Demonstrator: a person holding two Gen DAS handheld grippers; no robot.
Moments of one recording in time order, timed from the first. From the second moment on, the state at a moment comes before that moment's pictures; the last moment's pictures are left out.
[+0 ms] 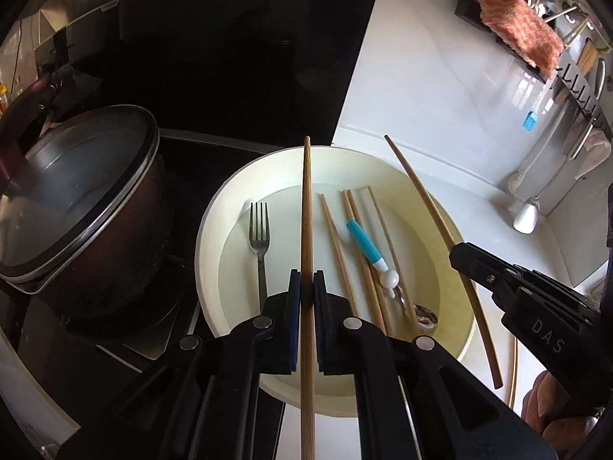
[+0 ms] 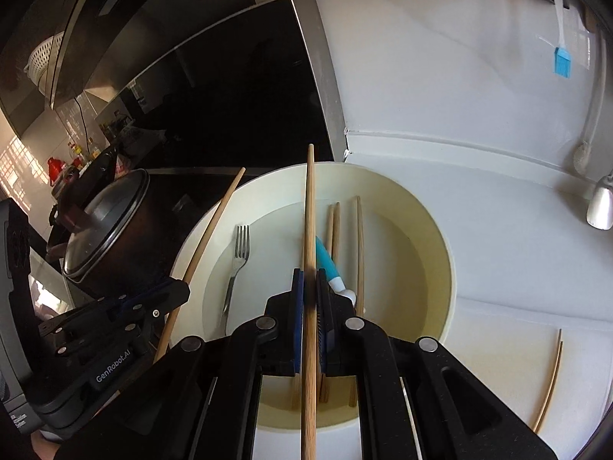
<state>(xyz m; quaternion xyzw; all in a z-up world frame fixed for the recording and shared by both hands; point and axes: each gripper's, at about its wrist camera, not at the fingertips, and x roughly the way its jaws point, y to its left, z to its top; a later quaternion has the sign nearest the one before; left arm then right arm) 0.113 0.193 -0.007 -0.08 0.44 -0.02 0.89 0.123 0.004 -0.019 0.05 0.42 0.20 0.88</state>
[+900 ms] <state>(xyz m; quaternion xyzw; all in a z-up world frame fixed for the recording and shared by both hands) 0.157 0.196 -0.054 -0.09 0.50 0.00 0.86 0.179 0.020 -0.080 0.04 0.52 0.21 0.83</state>
